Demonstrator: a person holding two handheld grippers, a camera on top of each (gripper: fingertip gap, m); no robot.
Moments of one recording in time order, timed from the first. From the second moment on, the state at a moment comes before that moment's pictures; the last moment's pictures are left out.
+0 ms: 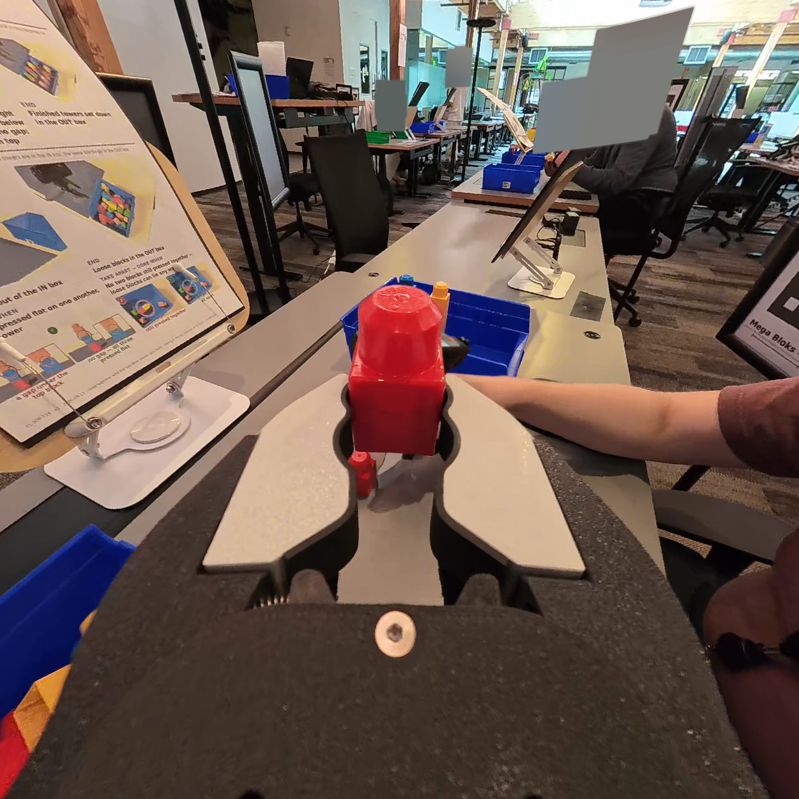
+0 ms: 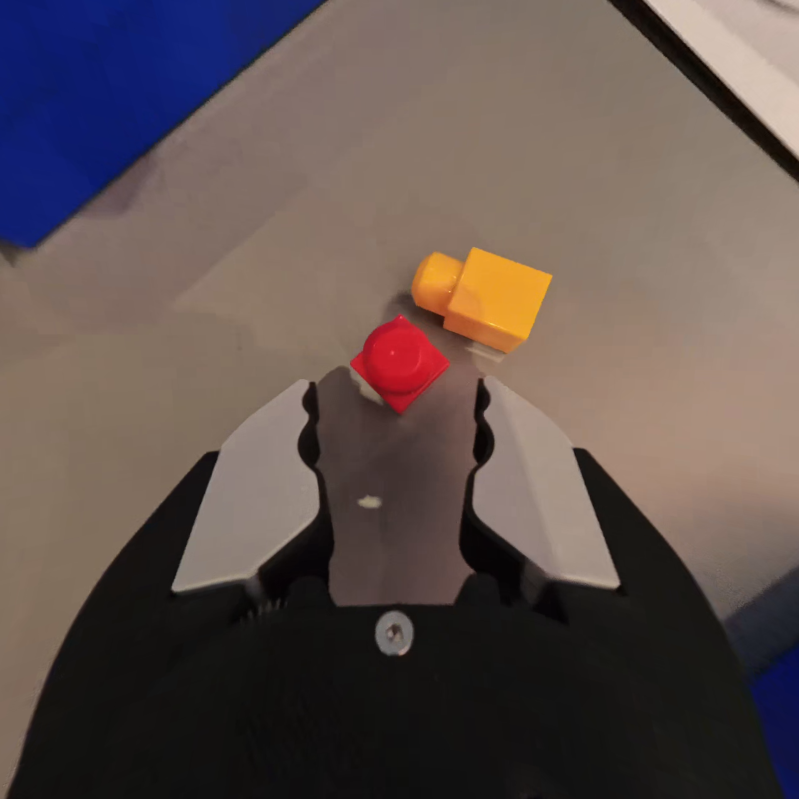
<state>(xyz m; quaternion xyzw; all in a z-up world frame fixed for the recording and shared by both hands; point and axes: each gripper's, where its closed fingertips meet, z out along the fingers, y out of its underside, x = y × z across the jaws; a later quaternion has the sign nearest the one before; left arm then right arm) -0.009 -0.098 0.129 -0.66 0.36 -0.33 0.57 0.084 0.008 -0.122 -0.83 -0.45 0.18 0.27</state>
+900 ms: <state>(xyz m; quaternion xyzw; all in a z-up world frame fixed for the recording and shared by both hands) -0.005 -0.101 0.126 -0.67 0.37 -0.33 0.55 0.107 0.039 -0.145 -0.86 -0.38 0.10 0.32</state>
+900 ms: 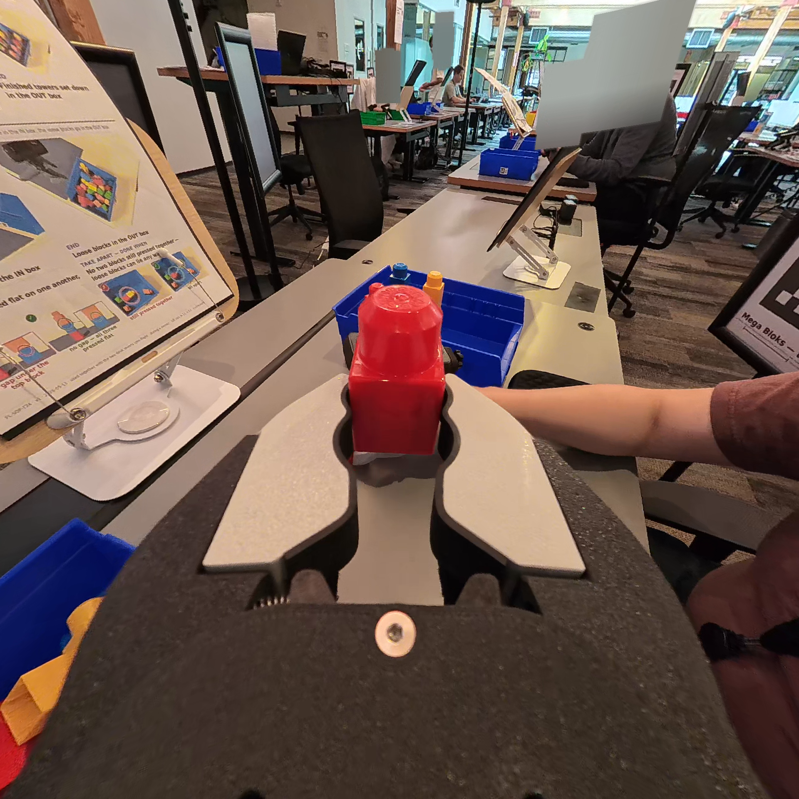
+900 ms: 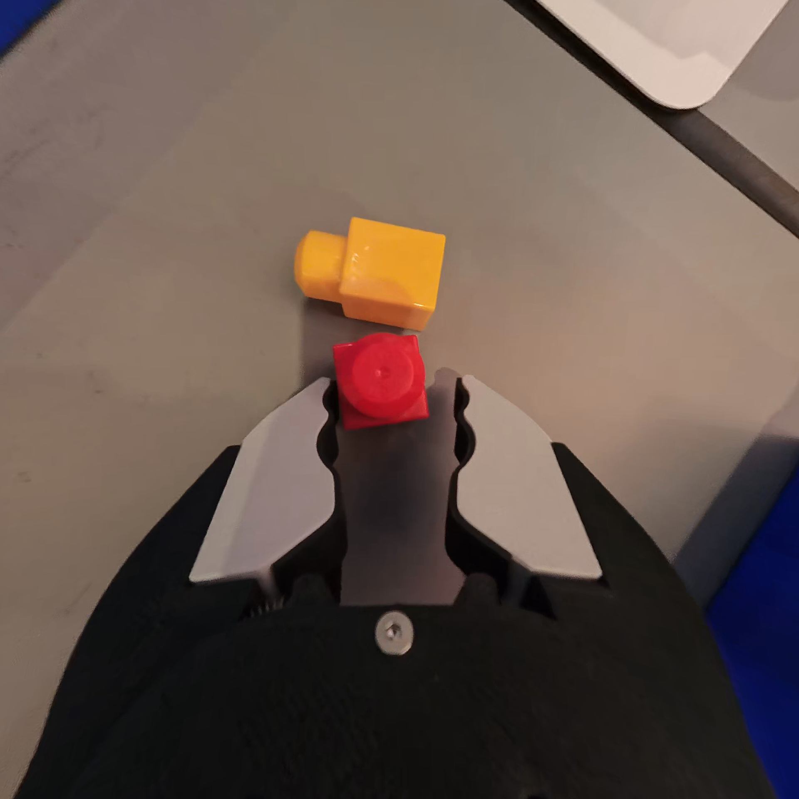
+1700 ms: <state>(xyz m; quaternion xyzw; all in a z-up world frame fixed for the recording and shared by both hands) 0.101 -0.101 0.021 -0.69 0.47 -0.43 0.34 0.112 -0.092 0.090 -0.58 -0.52 0.52 0.35</state>
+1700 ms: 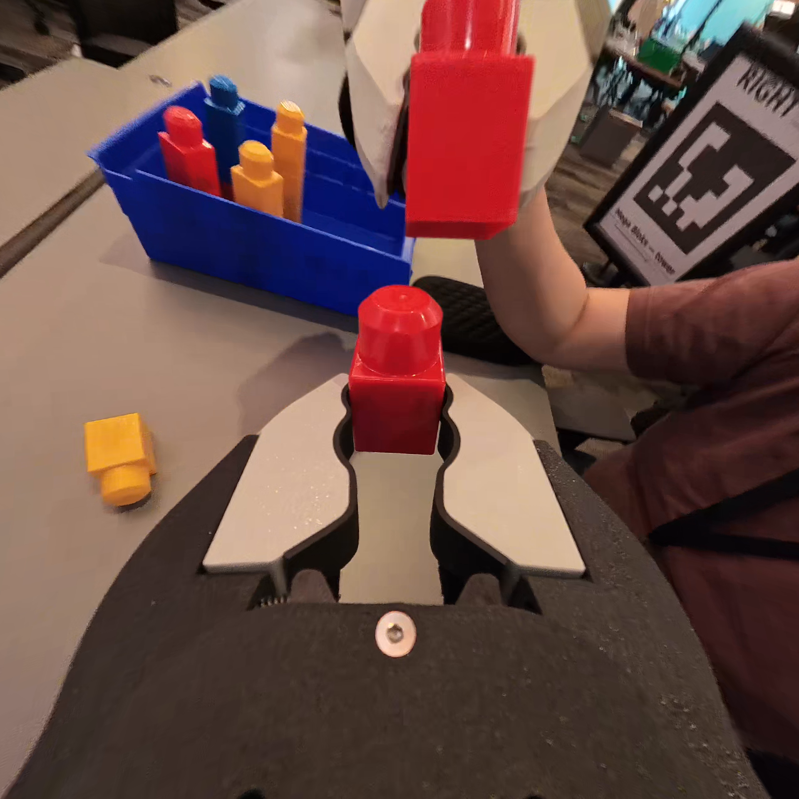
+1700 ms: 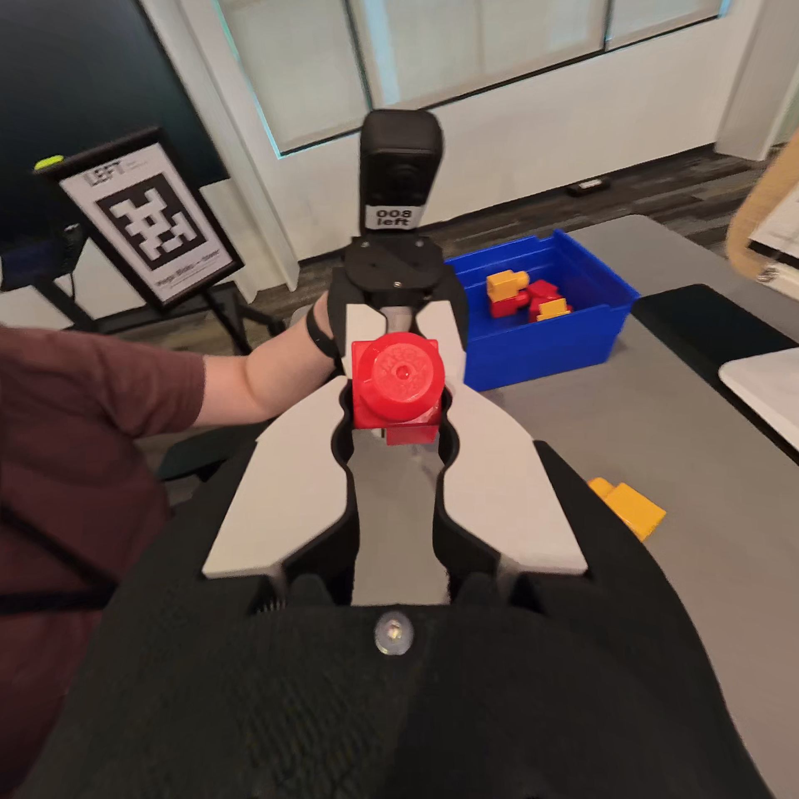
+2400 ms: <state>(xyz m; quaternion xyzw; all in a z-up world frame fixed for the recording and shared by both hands) 0.116 -0.121 -0.013 -0.72 0.53 -0.35 0.28 0.106 -0.109 0.030 -0.64 -0.60 0.43 0.24</state>
